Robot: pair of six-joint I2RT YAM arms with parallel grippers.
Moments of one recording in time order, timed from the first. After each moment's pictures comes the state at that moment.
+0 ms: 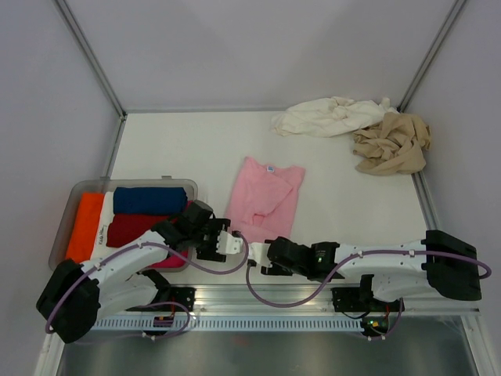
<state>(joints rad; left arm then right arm) -0.67 1.04 0.47 -0.44 0.33 1.02 1.32 1.26 0.60 -0.24 0.25 -0.29</state>
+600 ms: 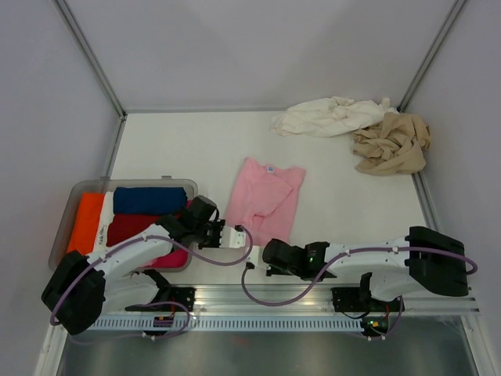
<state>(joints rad) -0.68 1.12 0.51 -0.40 0.28 0.99 1.32 1.36 0.61 -0.26 0.25 -0.29</state>
